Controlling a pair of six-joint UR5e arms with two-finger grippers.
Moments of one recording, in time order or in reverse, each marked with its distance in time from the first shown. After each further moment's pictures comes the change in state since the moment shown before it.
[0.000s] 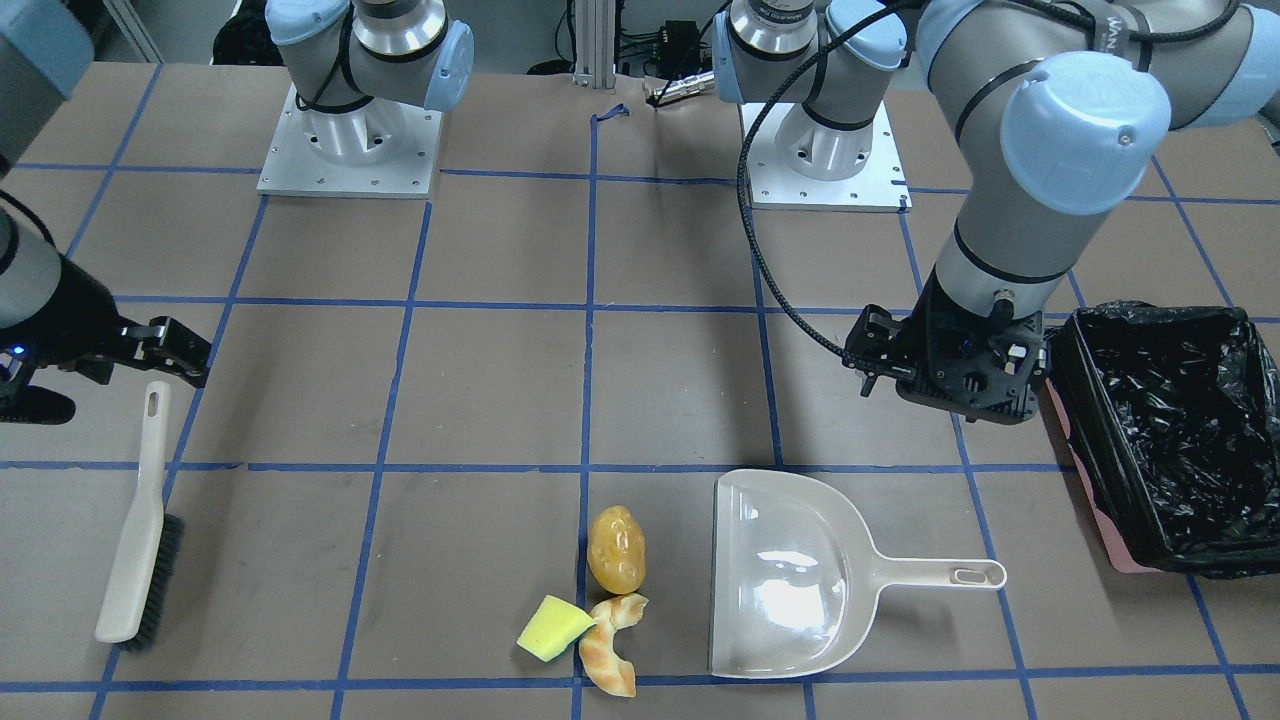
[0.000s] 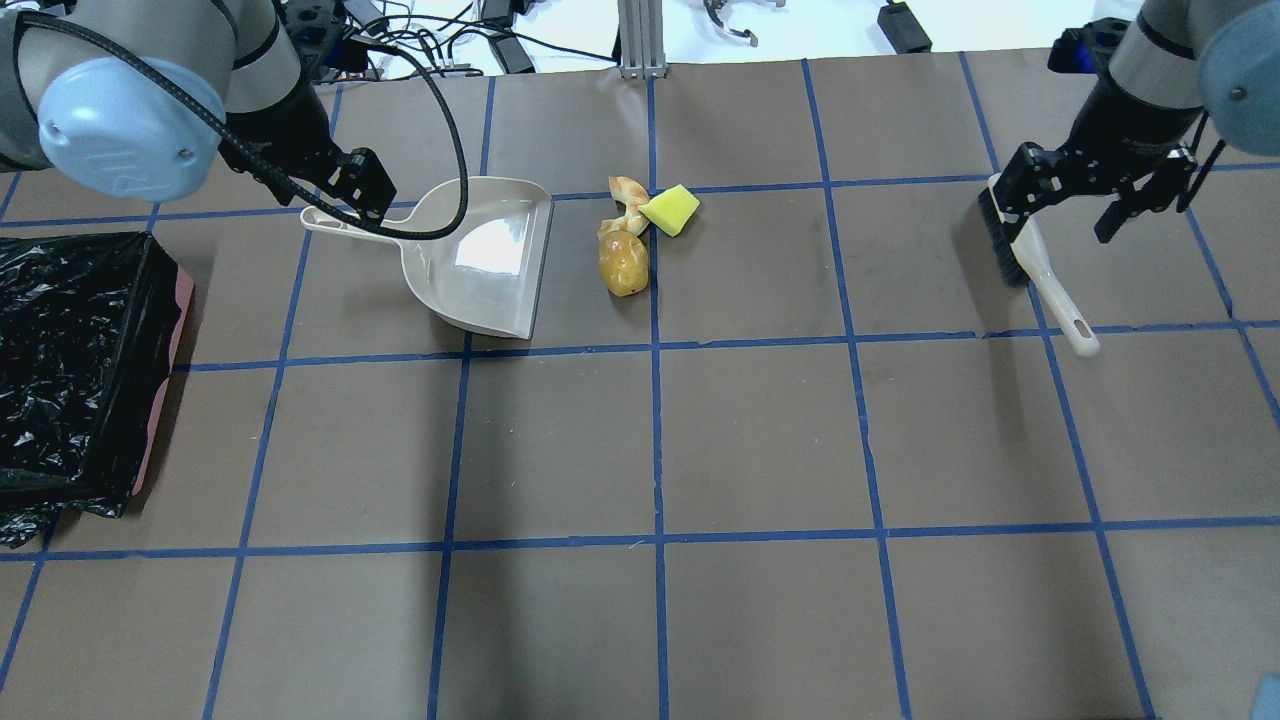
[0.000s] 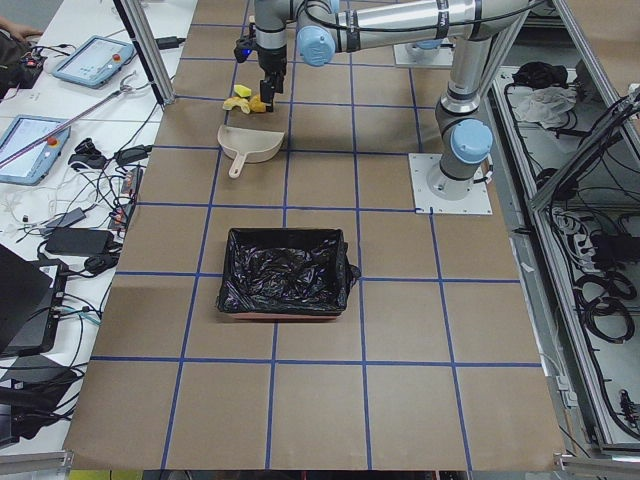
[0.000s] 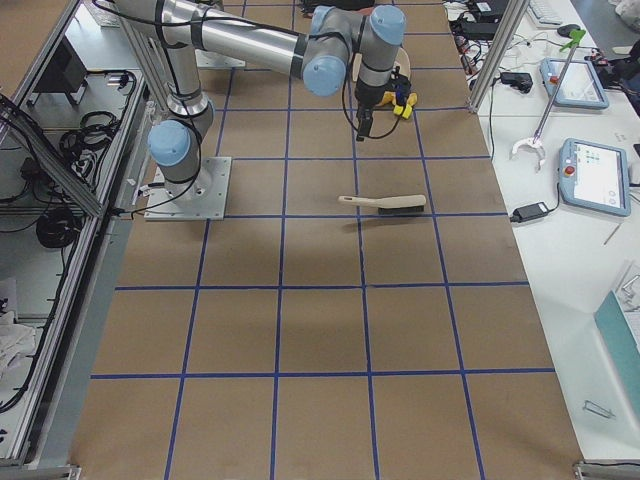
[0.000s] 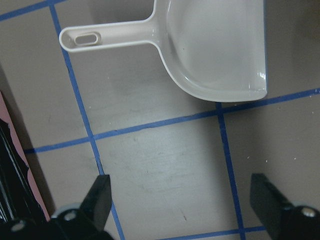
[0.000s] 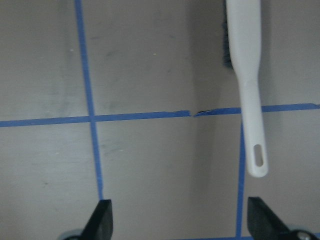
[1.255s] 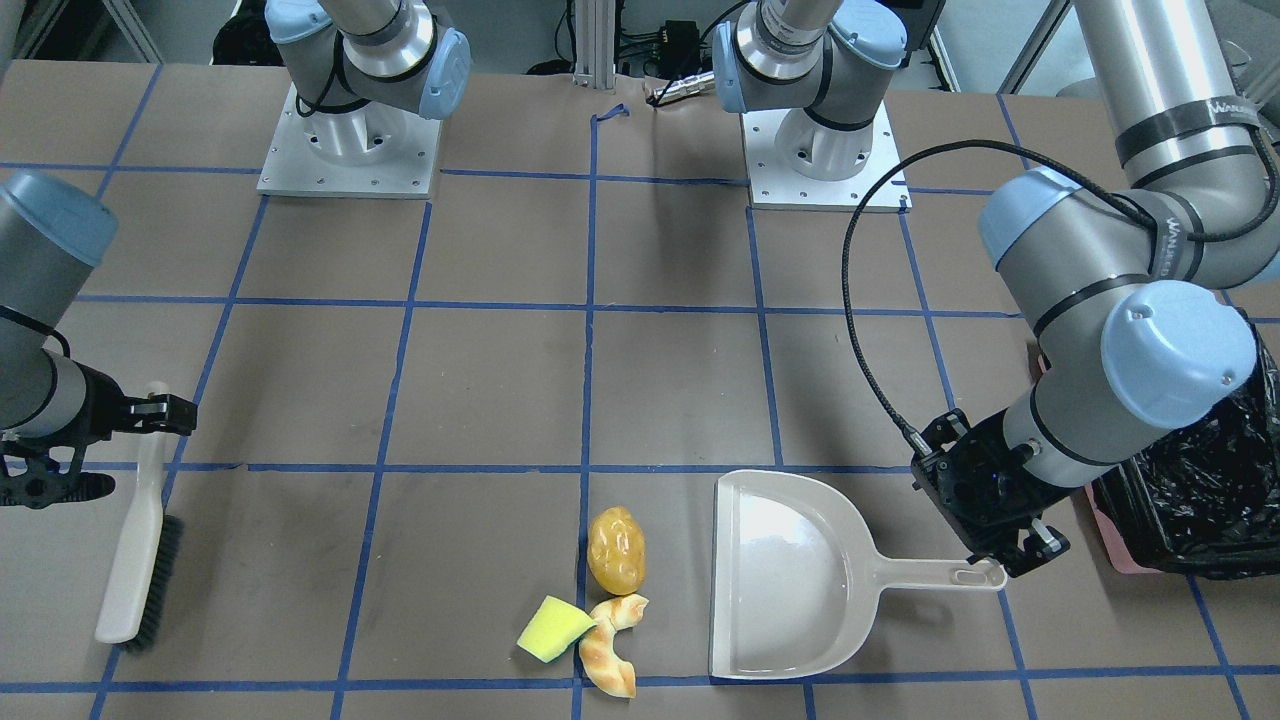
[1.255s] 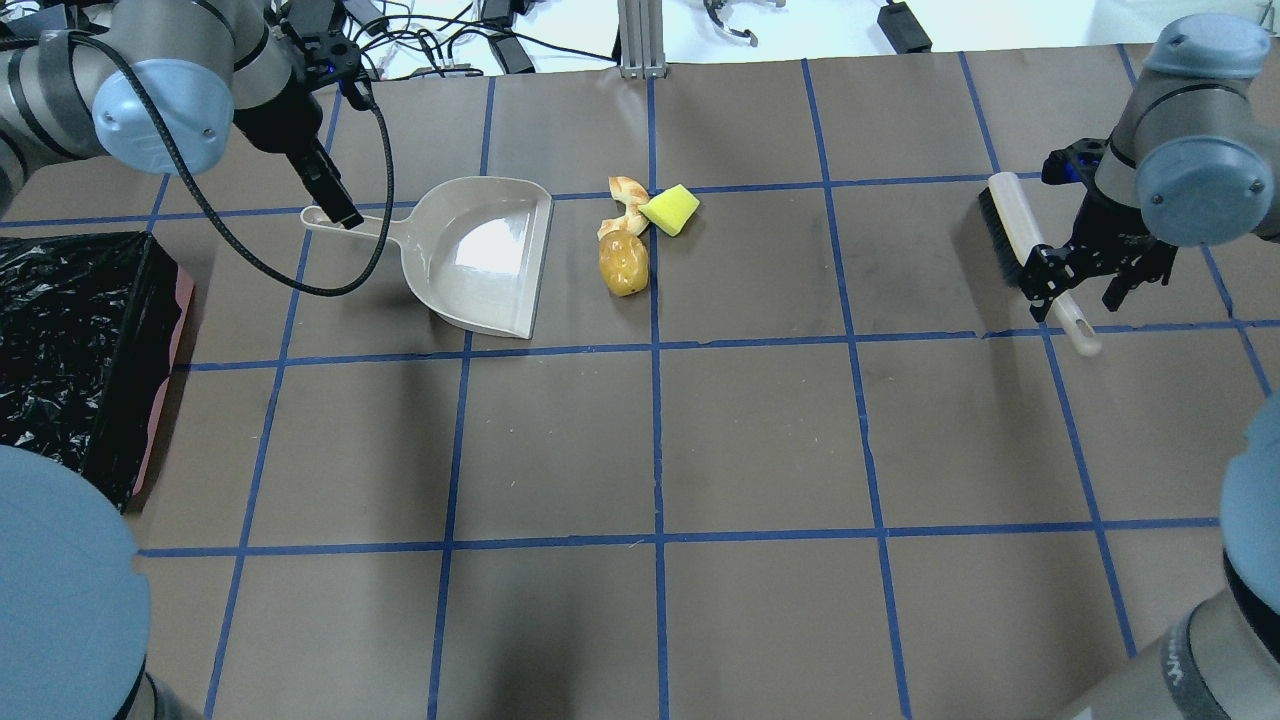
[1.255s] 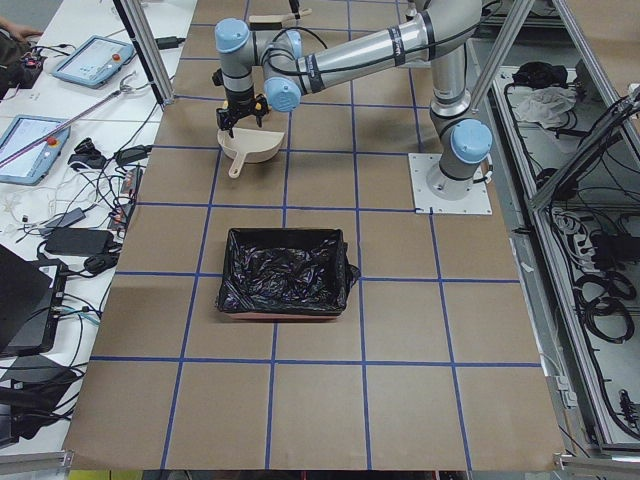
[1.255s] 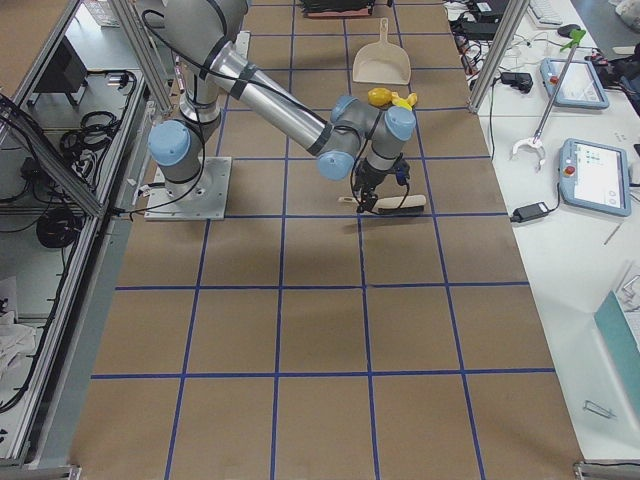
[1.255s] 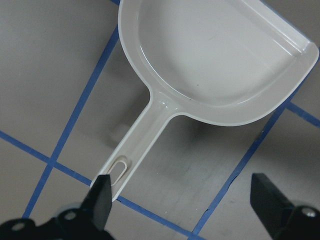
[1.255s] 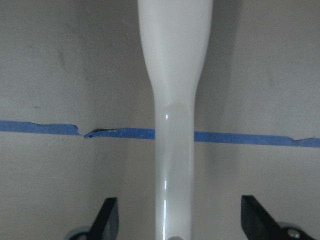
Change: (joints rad) left arm 0.116 -0.220 0.080 0.121 -0.084 0.880; right arm -0.053 0.167 0.122 -0.207 -0.143 -0.162
